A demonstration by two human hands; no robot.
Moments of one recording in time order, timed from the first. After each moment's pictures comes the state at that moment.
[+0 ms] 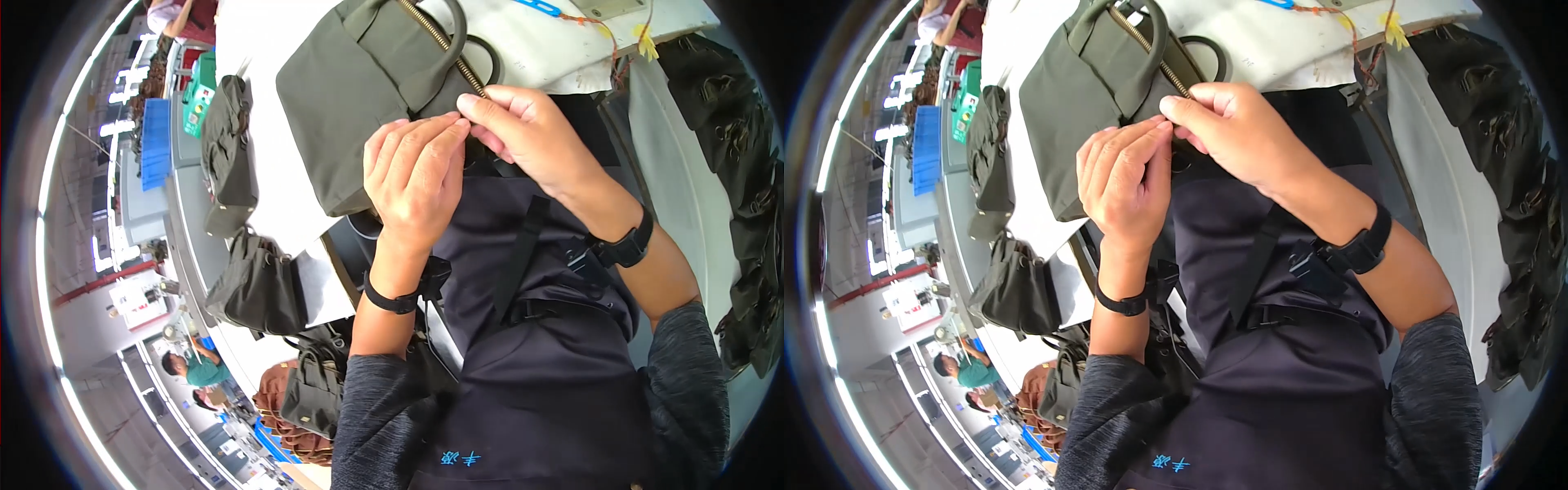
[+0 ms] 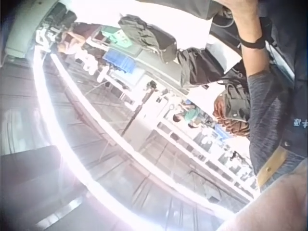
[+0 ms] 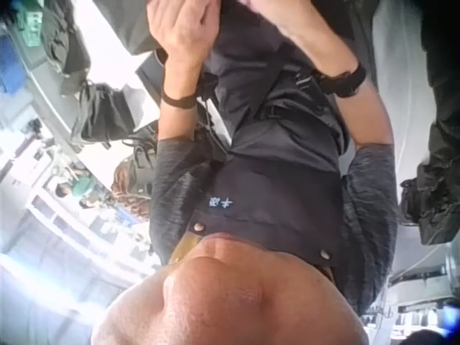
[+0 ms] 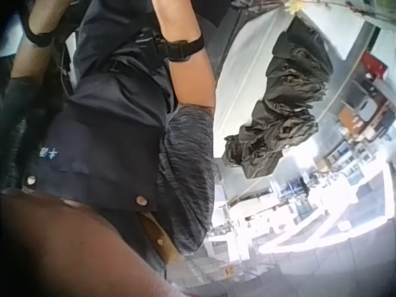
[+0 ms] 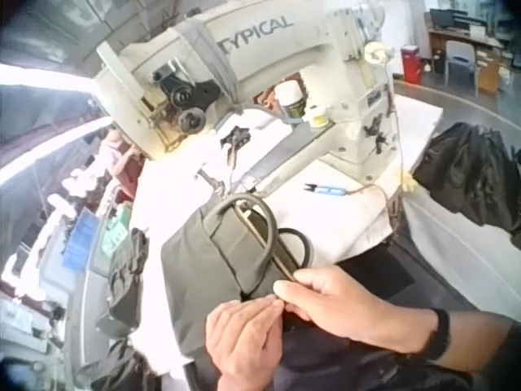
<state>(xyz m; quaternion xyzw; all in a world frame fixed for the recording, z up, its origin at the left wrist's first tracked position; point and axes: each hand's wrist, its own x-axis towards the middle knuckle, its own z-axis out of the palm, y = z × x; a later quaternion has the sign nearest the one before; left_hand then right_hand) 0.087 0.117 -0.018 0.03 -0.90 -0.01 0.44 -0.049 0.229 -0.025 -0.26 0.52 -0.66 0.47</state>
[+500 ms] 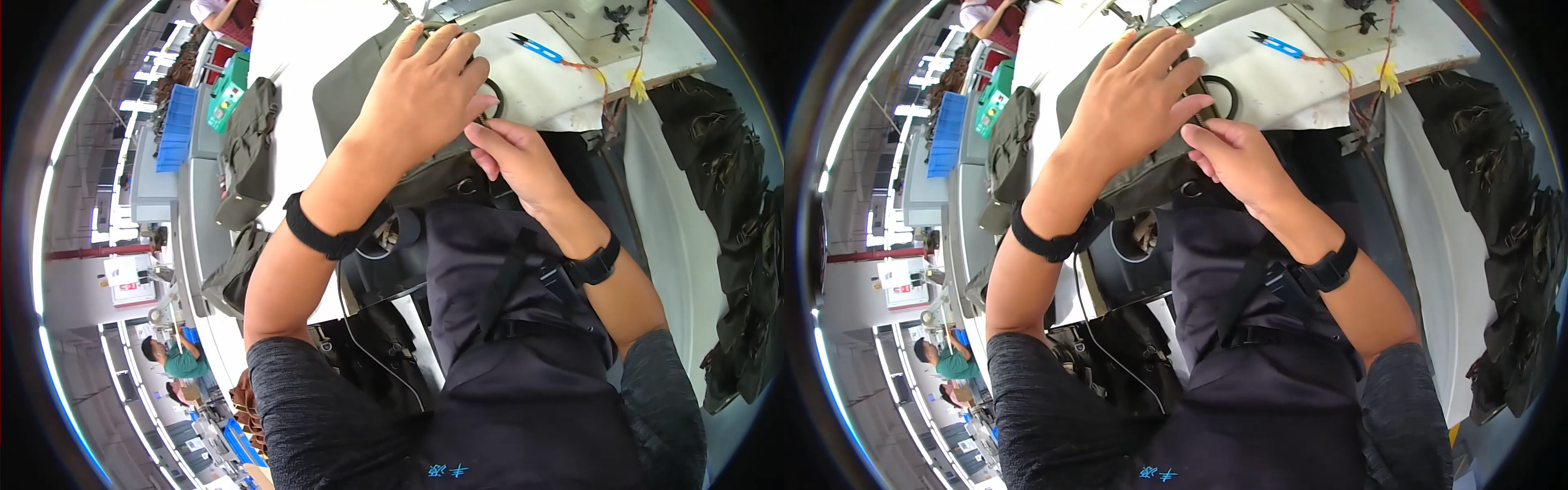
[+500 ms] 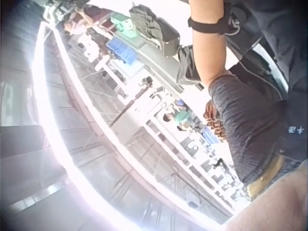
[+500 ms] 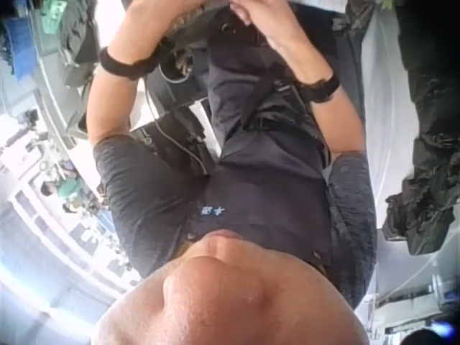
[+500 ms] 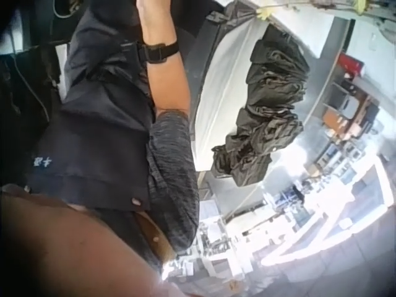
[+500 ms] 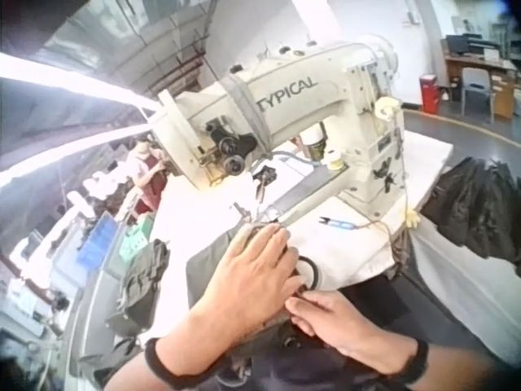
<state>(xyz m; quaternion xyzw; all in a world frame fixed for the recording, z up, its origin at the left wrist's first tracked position) 0.029 0.085 0.082 -0.08 -0.95 0.20 0.21 -0.041 0.230 -0.028 -0.20 0.48 -0.71 0.48</state>
